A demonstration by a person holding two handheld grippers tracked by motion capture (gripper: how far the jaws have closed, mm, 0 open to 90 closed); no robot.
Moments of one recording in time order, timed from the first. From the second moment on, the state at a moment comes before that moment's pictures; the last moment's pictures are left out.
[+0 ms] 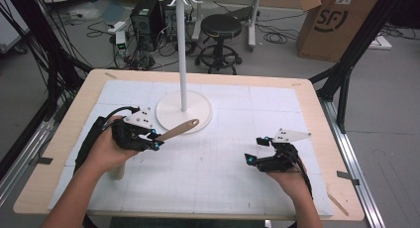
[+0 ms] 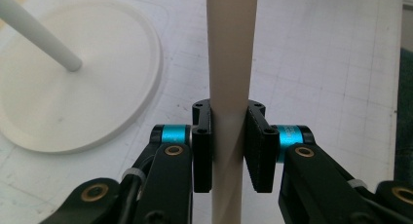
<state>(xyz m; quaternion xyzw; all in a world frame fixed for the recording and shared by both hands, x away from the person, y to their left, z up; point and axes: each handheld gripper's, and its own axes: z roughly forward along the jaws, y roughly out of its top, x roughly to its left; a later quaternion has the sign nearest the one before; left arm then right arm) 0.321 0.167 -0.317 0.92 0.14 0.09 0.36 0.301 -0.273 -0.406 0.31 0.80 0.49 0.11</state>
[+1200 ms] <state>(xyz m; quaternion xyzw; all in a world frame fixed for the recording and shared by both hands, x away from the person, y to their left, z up) 0.324 0.190 -0.255 0.86 0.17 0.13 0.46 0.299 -0.270 -0.405 0.31 0.80 0.50 0.12</state>
